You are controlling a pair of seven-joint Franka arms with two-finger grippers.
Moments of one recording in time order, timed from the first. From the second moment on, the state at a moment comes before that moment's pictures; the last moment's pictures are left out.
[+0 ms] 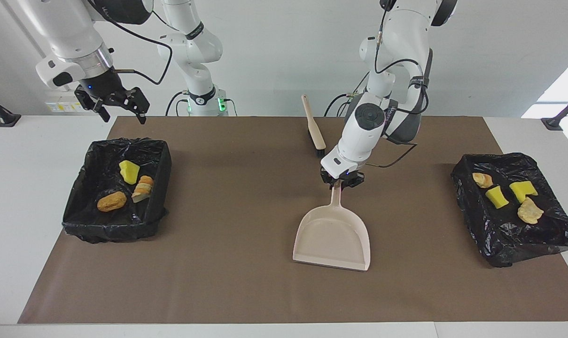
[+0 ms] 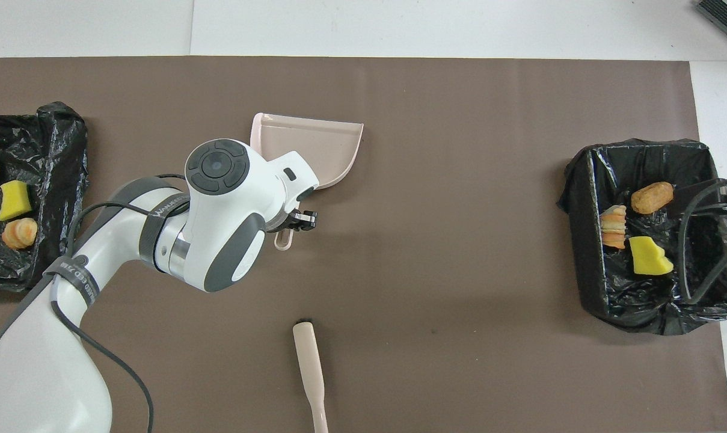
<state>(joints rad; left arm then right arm) -0.20 0.31 -0.33 -1.86 0.01 2.15 -0.31 -0.01 -0.02 -0.05 -1.57 -0.02 1.51 0.01</state>
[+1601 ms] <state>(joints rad) -0.10 0.13 -0.29 -1.75 0.01 1.89 -0.34 -0.01 -0.02 -0.05 -1.57 -0.02 1.51 0.01</state>
